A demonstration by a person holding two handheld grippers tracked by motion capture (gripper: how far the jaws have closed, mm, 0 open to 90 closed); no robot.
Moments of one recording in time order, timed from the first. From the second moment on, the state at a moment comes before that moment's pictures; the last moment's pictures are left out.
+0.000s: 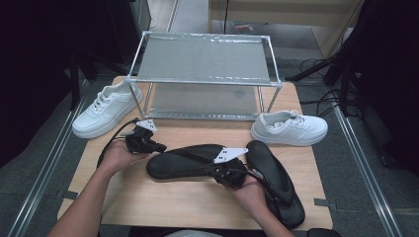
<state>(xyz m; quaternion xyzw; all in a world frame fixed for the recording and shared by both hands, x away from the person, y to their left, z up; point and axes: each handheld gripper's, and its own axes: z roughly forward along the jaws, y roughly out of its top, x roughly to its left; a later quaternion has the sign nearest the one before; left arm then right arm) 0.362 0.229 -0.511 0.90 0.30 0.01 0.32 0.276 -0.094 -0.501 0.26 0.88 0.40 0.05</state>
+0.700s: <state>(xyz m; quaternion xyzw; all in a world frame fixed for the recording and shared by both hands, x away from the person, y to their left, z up) 0.347 0.224 -0.510 0.90 0.30 0.00 0.31 0.292 -0.102 -0.500 0.28 0.87 0.40 0.06</state>
